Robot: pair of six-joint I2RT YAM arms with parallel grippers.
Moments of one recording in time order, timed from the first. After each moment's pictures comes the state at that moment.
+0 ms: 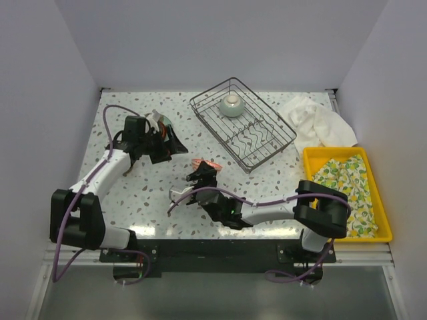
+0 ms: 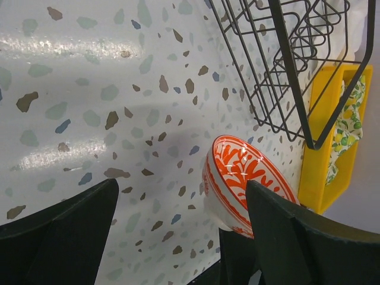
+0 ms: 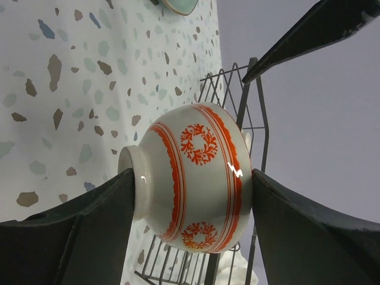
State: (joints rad) left arm -0.16 1.39 0.95 -0.37 0.49 -0.56; right arm 1.29 1.68 0.82 0.51 0.73 -1.01
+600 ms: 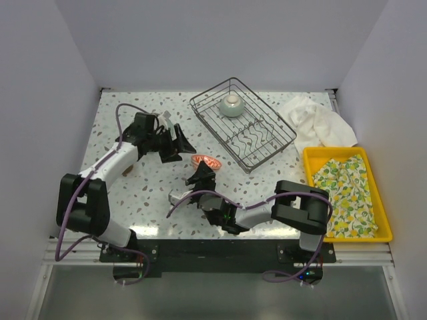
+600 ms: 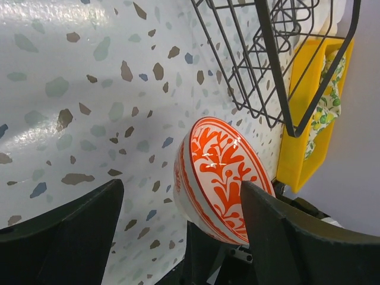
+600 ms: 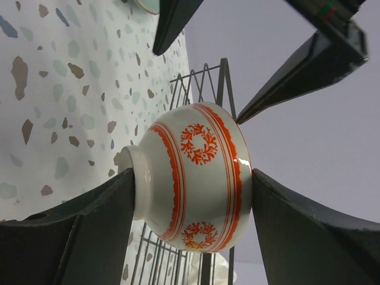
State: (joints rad) left arm -0.21 1.51 1.02 -0.36 0.60 -0.61; right arm 1.30 1.84 0.76 0.92 0.81 -1.22
